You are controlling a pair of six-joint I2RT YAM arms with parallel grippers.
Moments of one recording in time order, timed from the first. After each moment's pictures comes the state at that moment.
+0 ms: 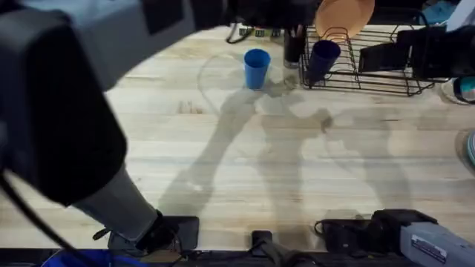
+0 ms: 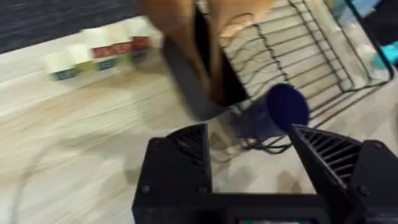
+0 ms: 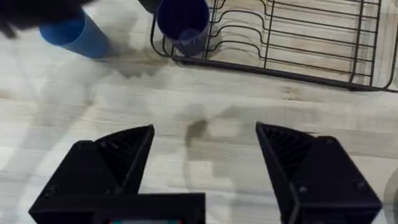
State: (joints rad) left arm -0.47 1.84 1.56 -0.33 0.29 -0.24; right arm 0.01 1.11 1.25 -1.01 -0.06 -0.02
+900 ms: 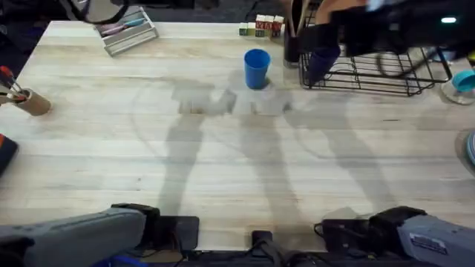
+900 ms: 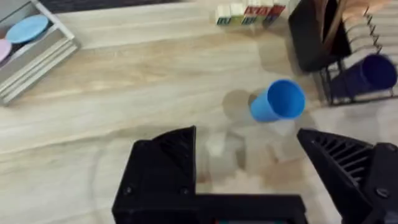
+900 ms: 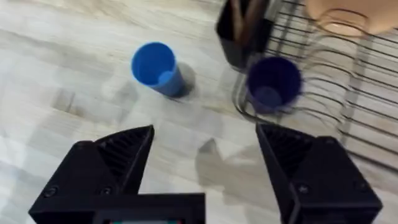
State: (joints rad) left arm -0.11 1.42 1.56 -0.91 0.19 -0.04; right arm 0.27 1.28 1.25 -0.70 -0.09 0.10
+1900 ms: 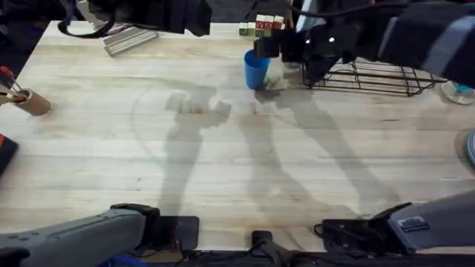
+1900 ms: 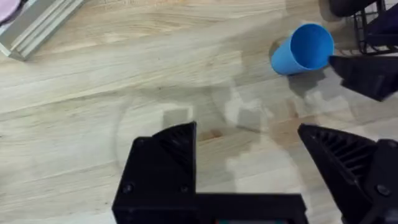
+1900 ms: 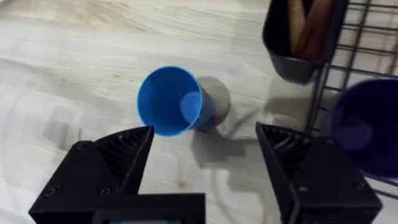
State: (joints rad) left arm -0.11 1.38 1.56 -1.09 0.13 0.03; right arm 0.38 1.67 1.25 -0.40 -0.07 0.33
